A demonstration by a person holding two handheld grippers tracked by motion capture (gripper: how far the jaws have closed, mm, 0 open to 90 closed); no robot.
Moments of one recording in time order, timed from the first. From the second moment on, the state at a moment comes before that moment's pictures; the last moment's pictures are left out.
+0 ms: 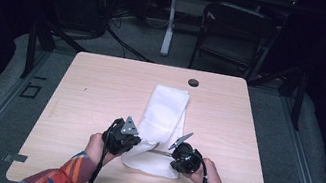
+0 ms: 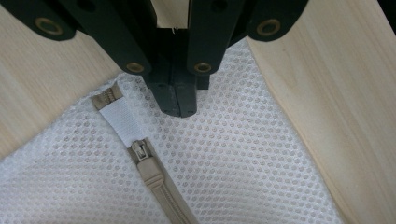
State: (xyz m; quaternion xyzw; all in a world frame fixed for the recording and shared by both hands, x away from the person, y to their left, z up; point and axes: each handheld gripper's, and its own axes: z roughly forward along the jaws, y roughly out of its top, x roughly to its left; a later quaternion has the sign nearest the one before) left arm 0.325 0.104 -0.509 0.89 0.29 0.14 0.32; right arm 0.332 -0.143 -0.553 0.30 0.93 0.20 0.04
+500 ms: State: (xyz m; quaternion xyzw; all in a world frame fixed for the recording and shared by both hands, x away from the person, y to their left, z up) left arm 0.321 0.123 -0.514 0.90 0.30 0.14 0.29; right arm 0.332 -0.152 -0.550 0.31 0.94 0.15 0.05
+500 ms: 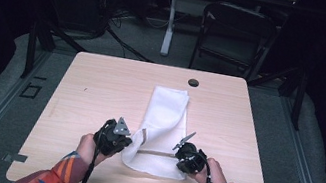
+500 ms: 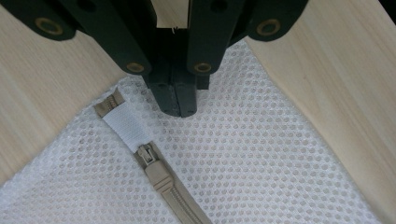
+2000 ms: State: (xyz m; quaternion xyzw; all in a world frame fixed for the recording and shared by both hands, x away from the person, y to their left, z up) left arm 0.322 0.129 -0.524 0.91 0.31 0.11 0.24; right arm 0.350 -0.164 -0.550 0.35 0.92 0.16 0.10
